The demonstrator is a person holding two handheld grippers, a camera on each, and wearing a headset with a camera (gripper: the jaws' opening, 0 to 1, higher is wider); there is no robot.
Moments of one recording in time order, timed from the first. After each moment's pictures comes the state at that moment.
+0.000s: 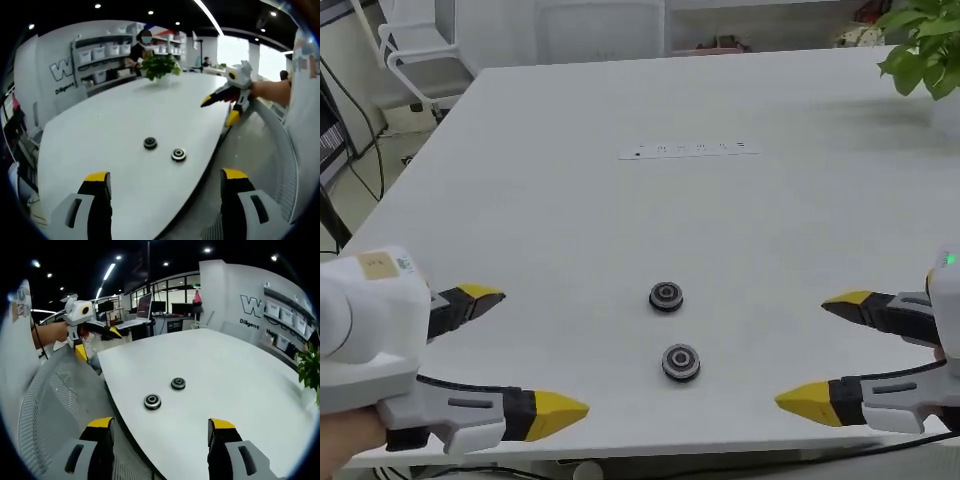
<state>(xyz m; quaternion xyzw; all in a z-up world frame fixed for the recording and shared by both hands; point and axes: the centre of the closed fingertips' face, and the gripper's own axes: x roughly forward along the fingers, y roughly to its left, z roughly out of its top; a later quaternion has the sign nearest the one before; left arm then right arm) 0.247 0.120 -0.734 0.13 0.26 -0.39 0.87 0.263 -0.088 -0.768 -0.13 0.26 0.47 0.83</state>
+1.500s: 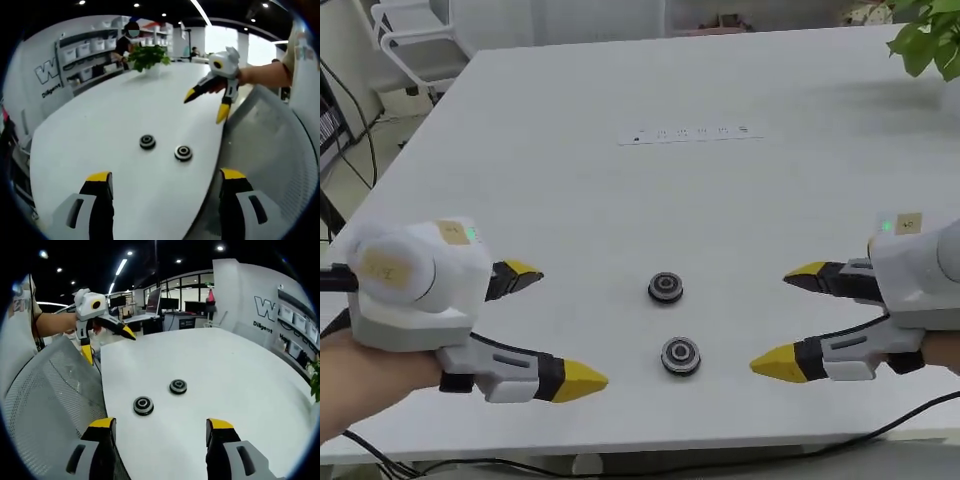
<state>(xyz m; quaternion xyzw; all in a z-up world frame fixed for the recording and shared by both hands) 0.285 0.097 -0.770 0.17 0.28 -0.44 0.84 0.303 -0.064 -0.795 -0.15 0.26 0.53 0.80</state>
